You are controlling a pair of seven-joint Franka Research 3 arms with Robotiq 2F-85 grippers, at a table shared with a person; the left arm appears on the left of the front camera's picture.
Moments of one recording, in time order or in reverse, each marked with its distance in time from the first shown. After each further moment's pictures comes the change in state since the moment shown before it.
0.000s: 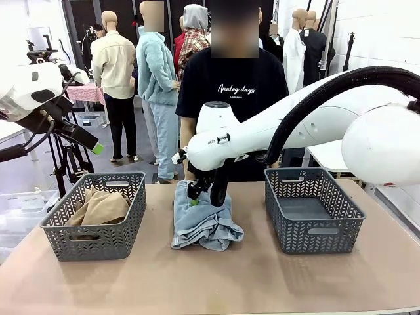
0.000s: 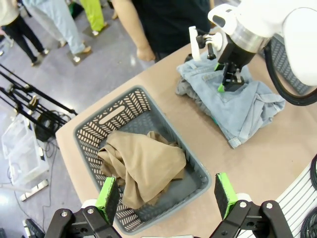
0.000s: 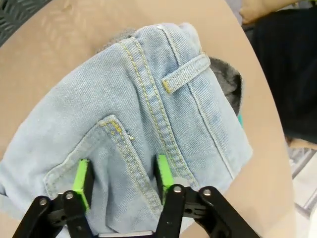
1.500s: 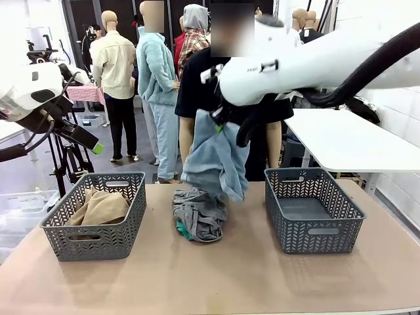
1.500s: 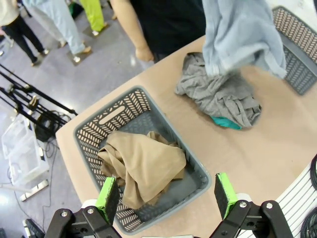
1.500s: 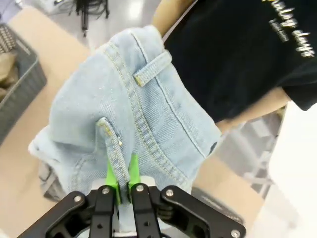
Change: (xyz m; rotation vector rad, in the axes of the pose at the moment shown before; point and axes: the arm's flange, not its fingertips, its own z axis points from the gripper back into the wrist) left arm 0.000 0.000 0.000 0.000 -0.001 0.000; right arm -0.037 -0.032 0.252 -0.216 -0.357 -0.221
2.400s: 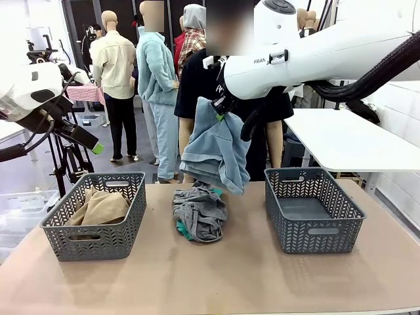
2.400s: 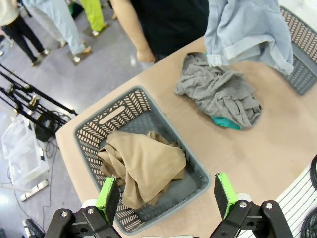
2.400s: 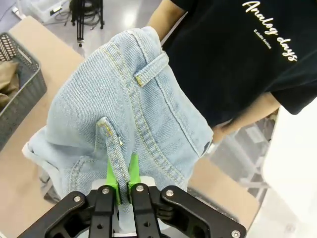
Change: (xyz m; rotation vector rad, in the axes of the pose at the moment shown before) left arm 0.000 0.000 0.000 0.000 0.000 0.000; right arm 0.000 0.004 0.019 -0.019 -0.040 0.009
